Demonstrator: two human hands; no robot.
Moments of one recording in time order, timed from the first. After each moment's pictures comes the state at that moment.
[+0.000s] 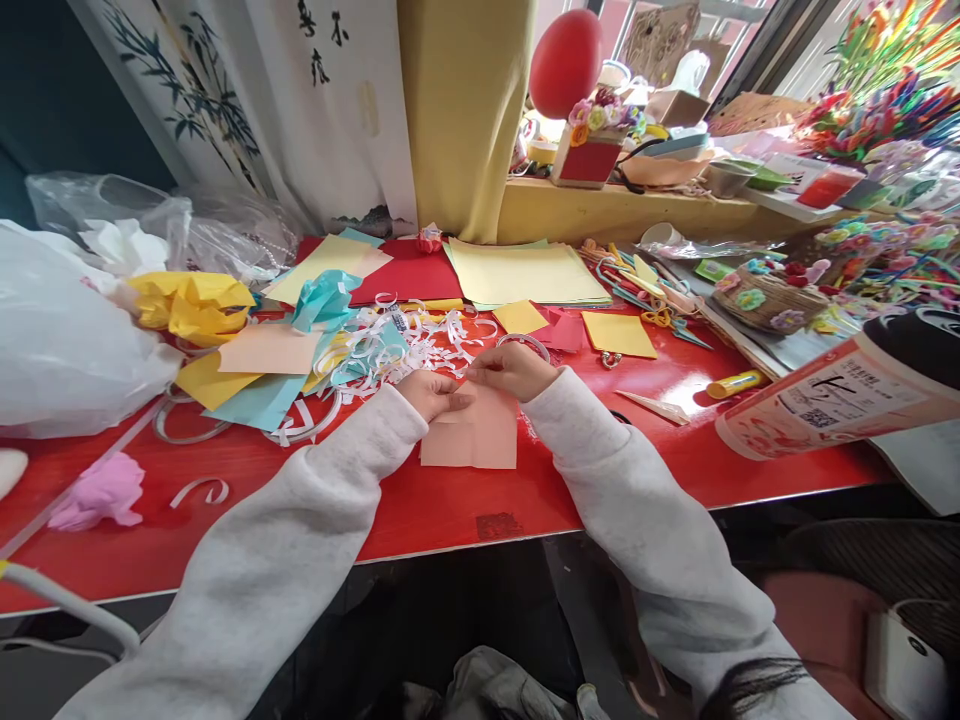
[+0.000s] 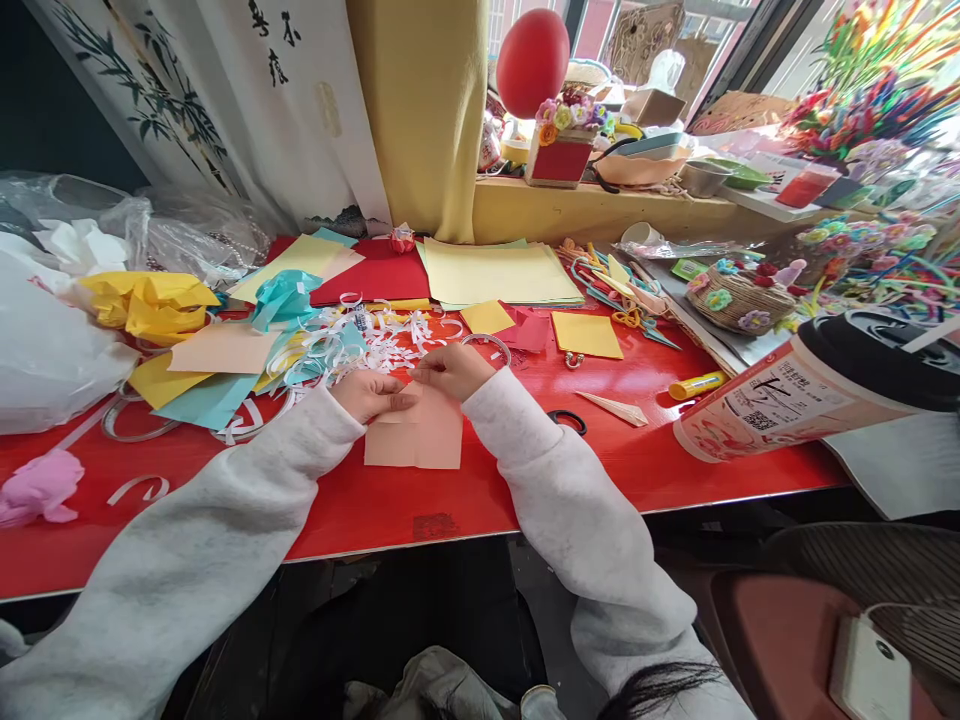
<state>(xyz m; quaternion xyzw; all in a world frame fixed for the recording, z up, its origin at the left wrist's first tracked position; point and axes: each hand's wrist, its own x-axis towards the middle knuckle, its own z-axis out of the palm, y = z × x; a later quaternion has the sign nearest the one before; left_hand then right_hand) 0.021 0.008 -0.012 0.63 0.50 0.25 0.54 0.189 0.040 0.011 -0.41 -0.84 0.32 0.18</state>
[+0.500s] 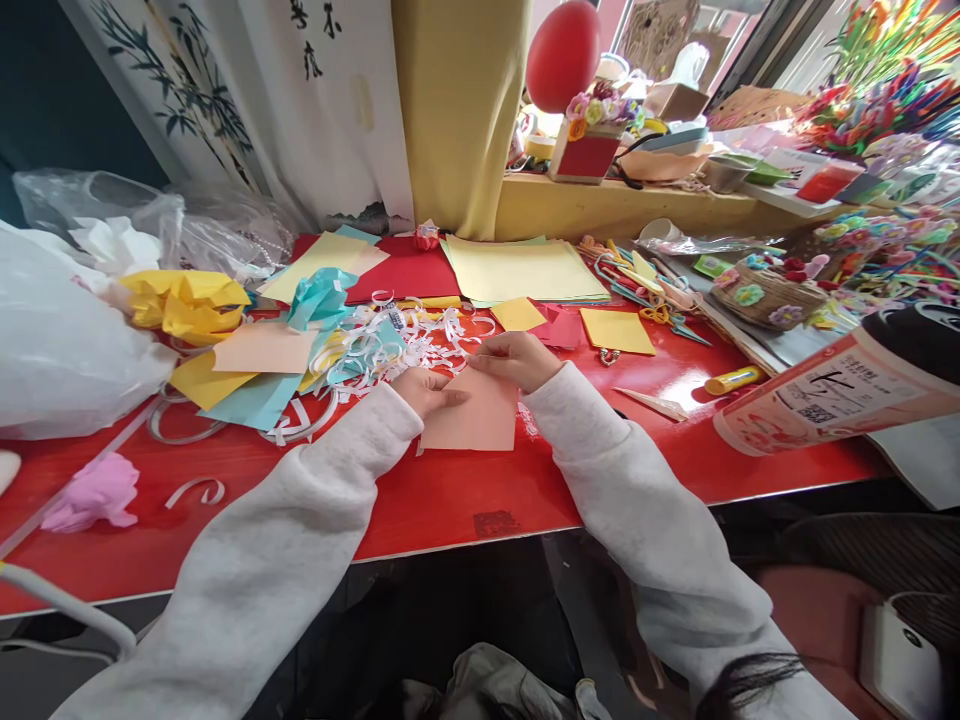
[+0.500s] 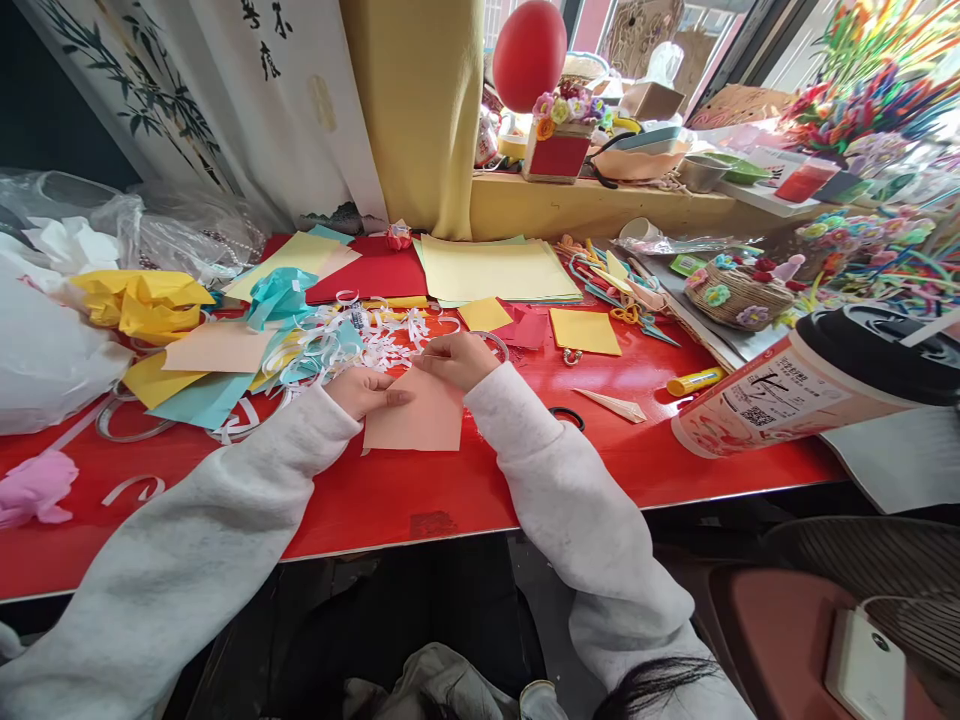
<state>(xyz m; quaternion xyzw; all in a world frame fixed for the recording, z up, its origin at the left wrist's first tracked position) 0.023 0.006 -0.008 0.52 0.50 0.27 0.64 0.192 0.040 0.014 -0.44 -0.83 0.28 0.22</state>
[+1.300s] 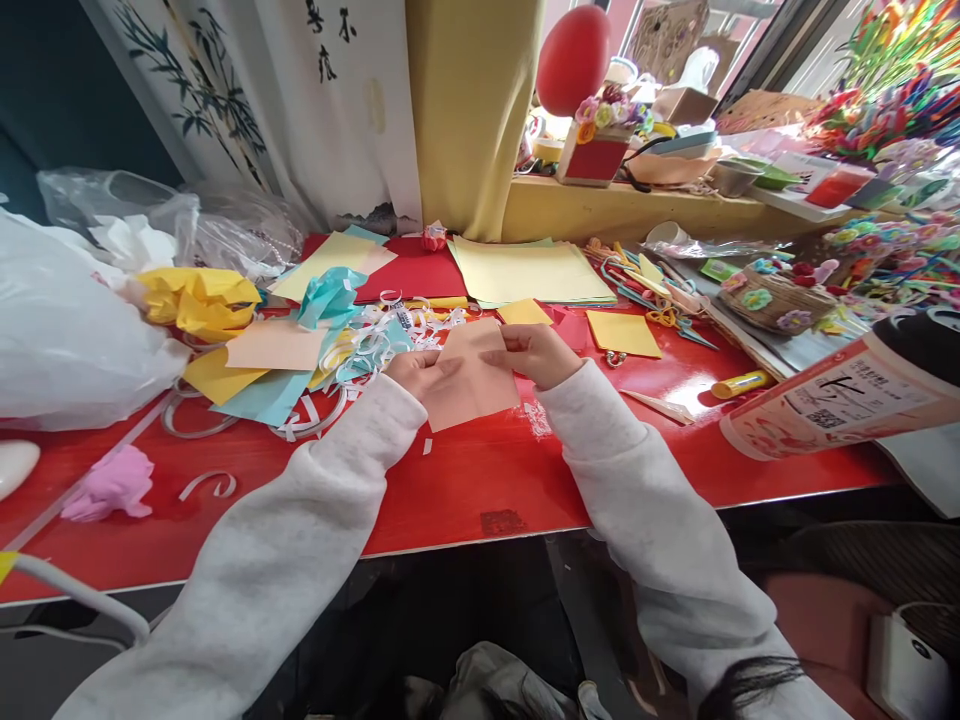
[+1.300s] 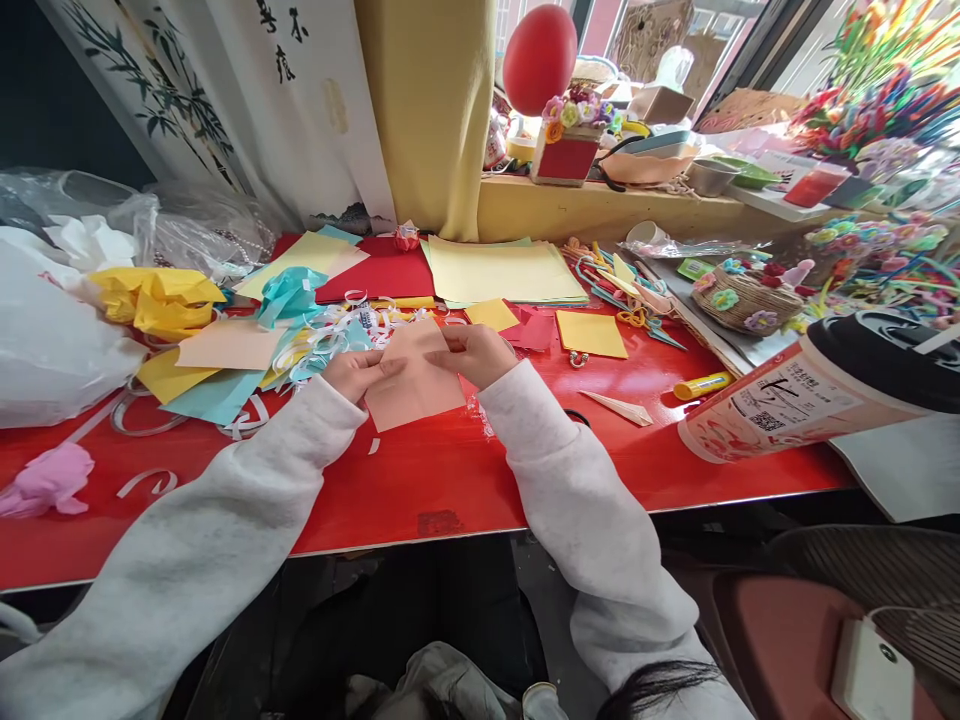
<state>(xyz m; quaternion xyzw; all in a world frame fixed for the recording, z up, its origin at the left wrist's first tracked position) 0.022 0.005 0.001 0.44 0.50 0.45 0.59 0.200 0.043 0.013 -0.38 -0.76 0.42 0.31</state>
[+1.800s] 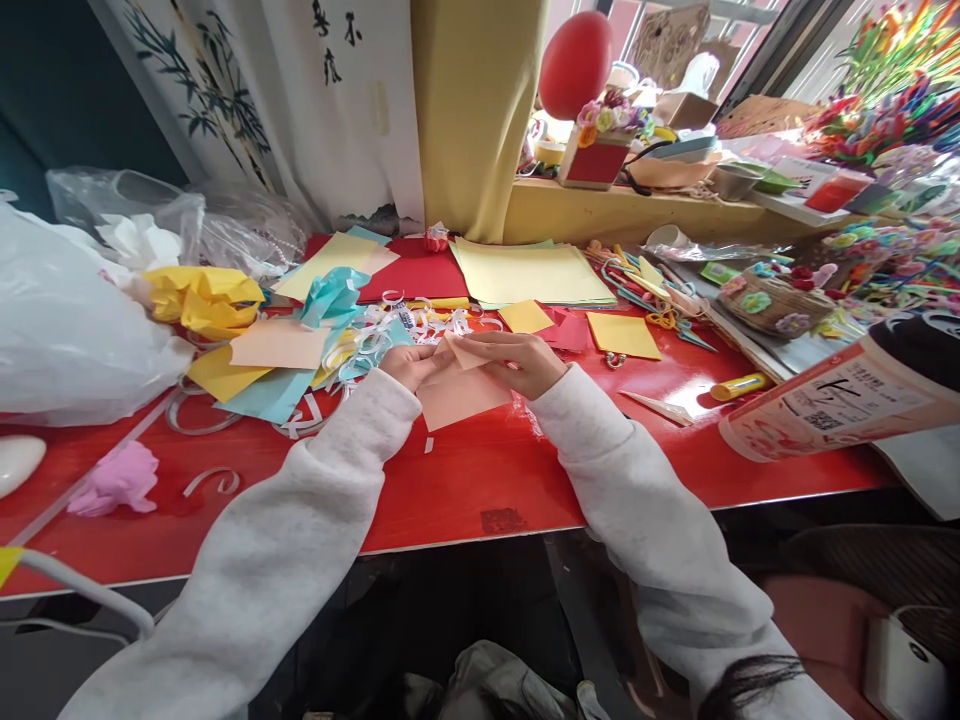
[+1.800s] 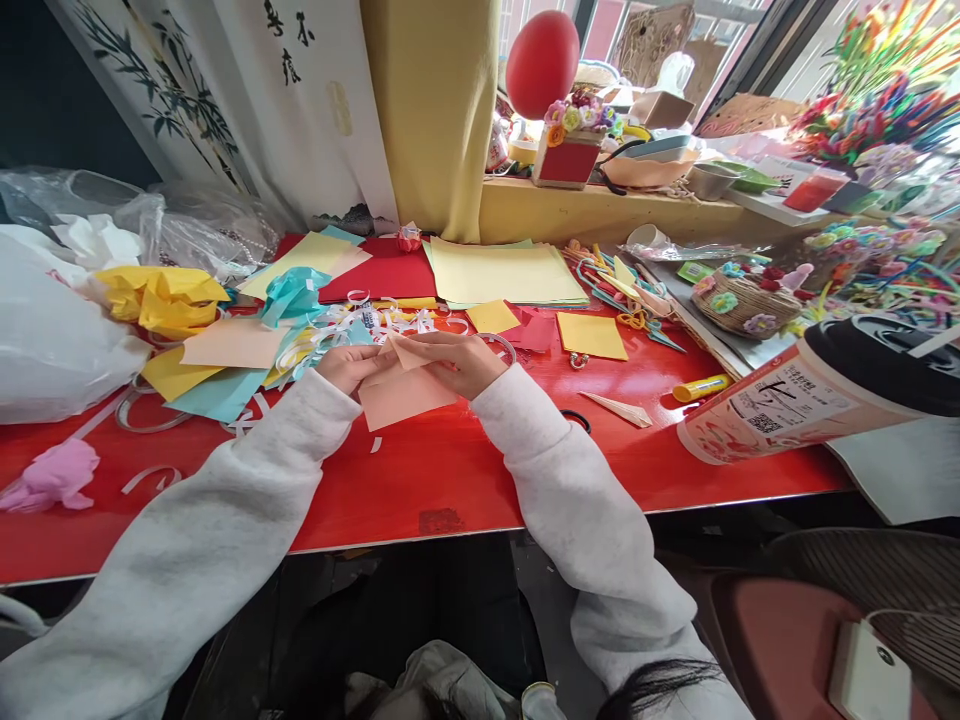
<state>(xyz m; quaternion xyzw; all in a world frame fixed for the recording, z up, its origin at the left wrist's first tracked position) 0.014 0.012 -0.002 0.42 0.48 0.47 0.61 0.194 0.035 0.012 -0.23 -0.91 0.17 0.31</state>
